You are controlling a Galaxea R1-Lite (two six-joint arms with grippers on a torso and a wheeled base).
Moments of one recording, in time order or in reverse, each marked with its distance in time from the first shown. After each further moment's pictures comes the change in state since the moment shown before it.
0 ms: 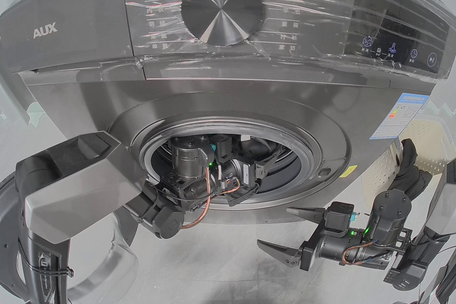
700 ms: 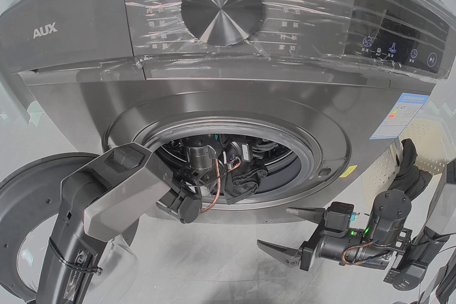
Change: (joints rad) left arm 0.051 0.250 -0.346 -0.087 0.180 0.016; right arm 0.000 0.000 0.000 0.000 0.001 0.001
